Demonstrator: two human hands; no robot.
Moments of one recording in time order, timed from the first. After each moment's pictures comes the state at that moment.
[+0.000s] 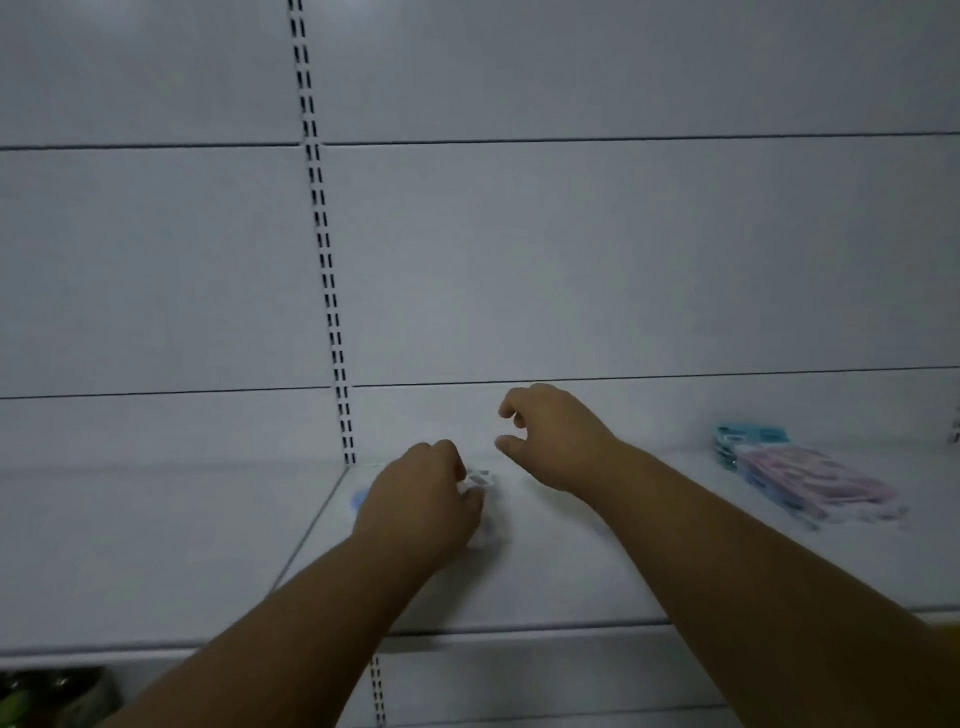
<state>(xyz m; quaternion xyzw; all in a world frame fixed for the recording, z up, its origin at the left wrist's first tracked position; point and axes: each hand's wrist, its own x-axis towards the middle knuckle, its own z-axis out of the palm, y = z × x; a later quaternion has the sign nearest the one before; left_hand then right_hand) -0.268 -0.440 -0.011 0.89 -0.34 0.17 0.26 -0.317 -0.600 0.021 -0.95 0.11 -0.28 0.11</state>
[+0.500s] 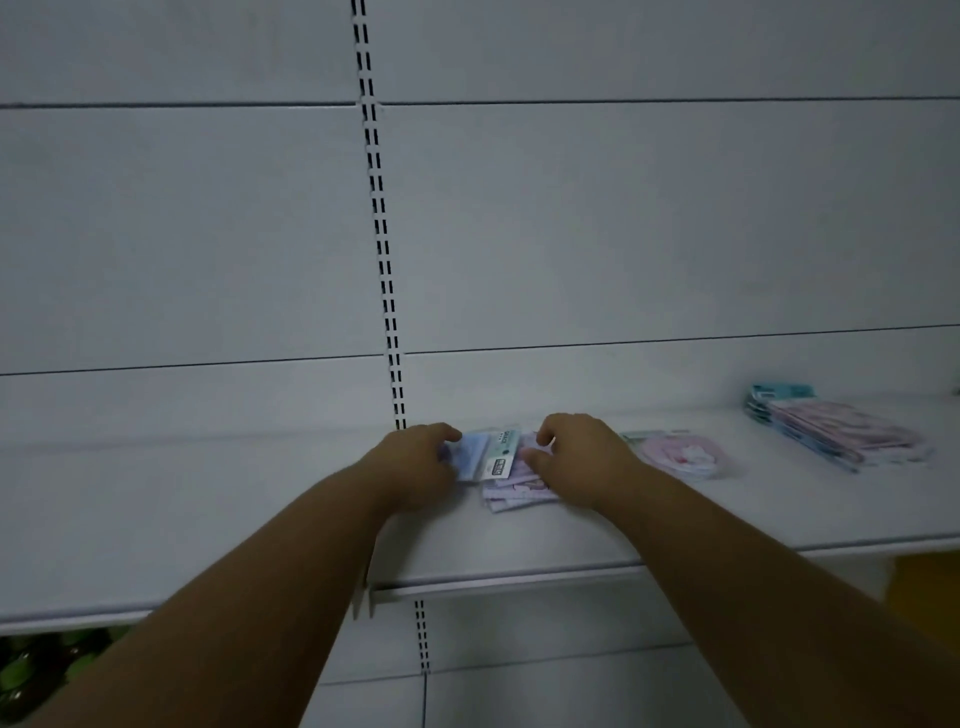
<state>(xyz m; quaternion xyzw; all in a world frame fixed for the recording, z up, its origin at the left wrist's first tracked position) -0.174 -0.370 -0.022 0.89 -0.41 -0.02 0.18 -0.306 -0.533 -0.027 -0.94 0.22 -0.22 0.15</state>
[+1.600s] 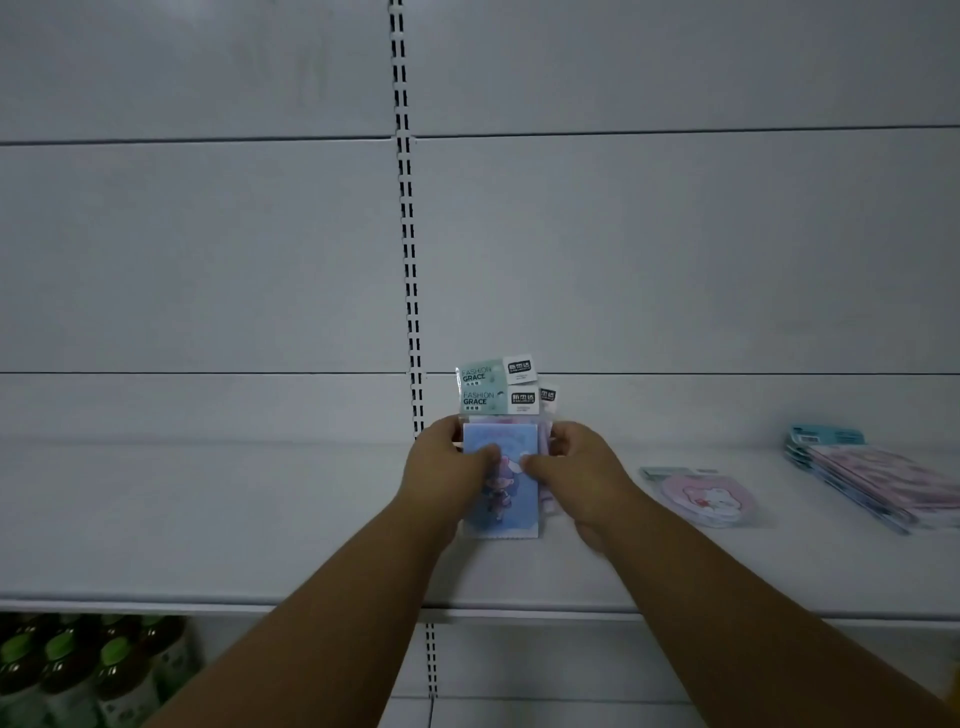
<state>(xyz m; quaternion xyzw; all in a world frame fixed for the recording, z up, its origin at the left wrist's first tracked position) -0.219 -0.401 -0.018 0.72 -0.21 -0.04 0.66 -0.292 -0.526 -0.022 -0.74 0.18 -0.26 0.60</state>
